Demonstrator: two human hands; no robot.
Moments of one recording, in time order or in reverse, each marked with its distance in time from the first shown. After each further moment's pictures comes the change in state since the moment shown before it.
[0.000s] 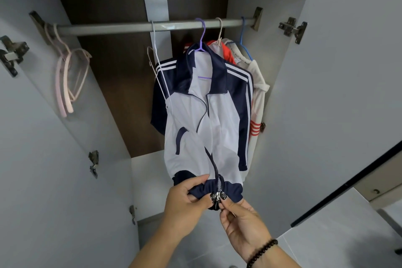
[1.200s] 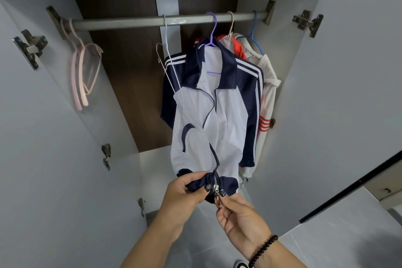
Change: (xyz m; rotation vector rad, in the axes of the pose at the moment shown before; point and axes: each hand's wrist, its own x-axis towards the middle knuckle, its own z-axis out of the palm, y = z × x) left_hand -0.005 0.001 -0.034 -0.046 -0.002 -0.098; right_hand -0.003 0.024 0.015 -0.059 -0.075 0.062
